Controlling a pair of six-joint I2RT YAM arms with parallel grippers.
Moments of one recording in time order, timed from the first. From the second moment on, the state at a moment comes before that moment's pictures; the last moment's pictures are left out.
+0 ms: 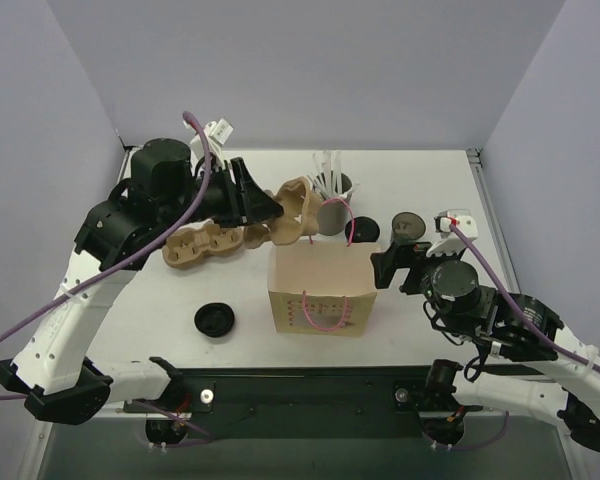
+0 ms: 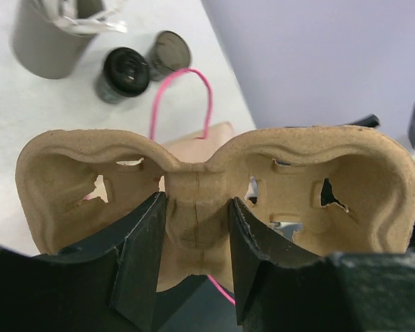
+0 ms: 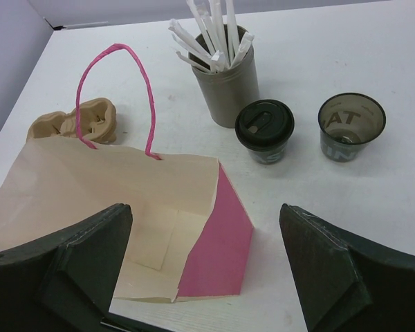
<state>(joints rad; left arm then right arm) -0.61 1.27 1.80 -0.92 0.27 -0.66 1.09 0.75 1.12 -0.80 0.76 0.55</state>
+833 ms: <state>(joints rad) -0.78 1.21 1.49 -0.72 0.22 -0.82 1.06 0.78 1.08 -0.82 0.75 0.59</state>
